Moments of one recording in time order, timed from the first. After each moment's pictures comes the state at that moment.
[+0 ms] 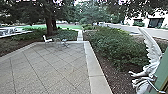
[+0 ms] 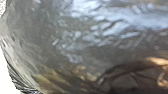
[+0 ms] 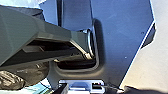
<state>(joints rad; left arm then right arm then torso) 1.53 3.06 -2.76 -0.46 0.09 0.52 -1.57 3.08 -2.74 0.12 -0.07 -0.16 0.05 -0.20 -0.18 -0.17</state>
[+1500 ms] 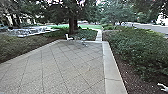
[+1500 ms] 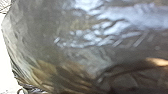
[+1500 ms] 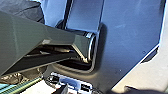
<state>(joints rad) 1.51 3.04 -2.75 -0.46 0.10 0.51 -1.57 3.07 -2.74 0.12 -0.08 -0.16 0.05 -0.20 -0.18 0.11</state>
